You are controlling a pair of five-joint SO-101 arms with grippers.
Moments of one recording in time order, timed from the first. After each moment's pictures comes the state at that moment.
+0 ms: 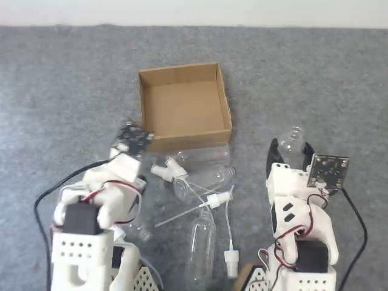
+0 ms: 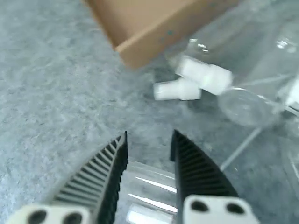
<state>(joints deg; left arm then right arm) -0.6 -67.9 59.6 81.1 -18.4 -1.9 -103.3 82.0 49.2 -6.4</state>
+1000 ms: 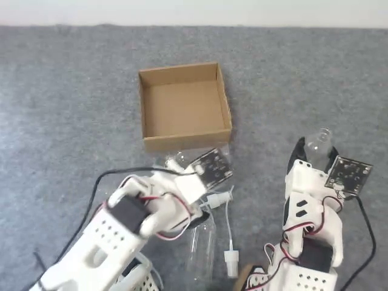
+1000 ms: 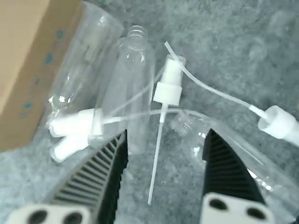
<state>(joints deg) 33.7 -54.8 58.3 74.3 -14.1 9.5 -103.1 84.0 45.3 -6.4</state>
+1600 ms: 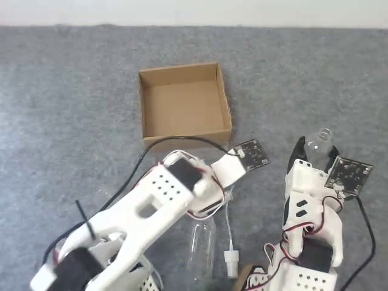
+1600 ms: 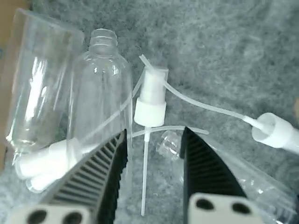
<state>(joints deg) 38.6 -19.5 40.8 71.6 -13.9 9.5 -103.1 84.0 44.9 -6.4</state>
